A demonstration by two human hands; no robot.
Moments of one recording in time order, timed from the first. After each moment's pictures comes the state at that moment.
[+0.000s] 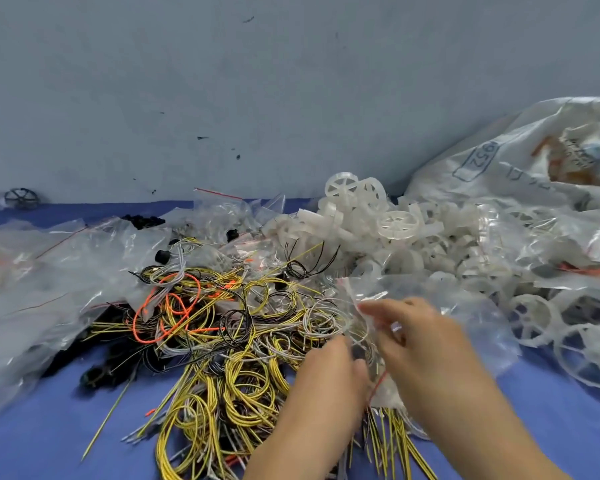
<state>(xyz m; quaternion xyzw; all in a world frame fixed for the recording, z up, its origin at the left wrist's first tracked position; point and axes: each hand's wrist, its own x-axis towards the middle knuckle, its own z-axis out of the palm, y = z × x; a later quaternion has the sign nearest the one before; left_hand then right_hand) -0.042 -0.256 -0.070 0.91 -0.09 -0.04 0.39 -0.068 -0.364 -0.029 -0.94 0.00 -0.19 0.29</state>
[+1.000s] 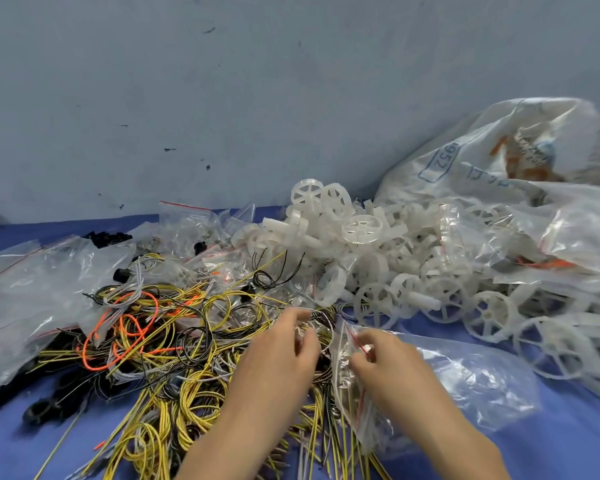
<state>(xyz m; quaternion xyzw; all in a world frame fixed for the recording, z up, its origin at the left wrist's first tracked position) -0.016 -0.248 -0.072 0.91 -0.13 0.12 0.37 -0.038 -0.405 -0.082 -0.94 0.10 -0.05 0.31</state>
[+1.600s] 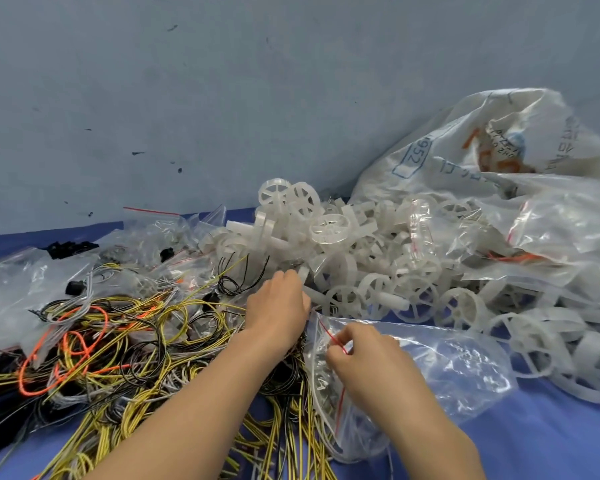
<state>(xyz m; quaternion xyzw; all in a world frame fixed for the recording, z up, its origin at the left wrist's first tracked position) 0.085 -0.320 -0.068 0.97 -0.14 0.14 0.12 -0.033 -0.430 -0.072 -0.94 0.11 -0.03 0.31</state>
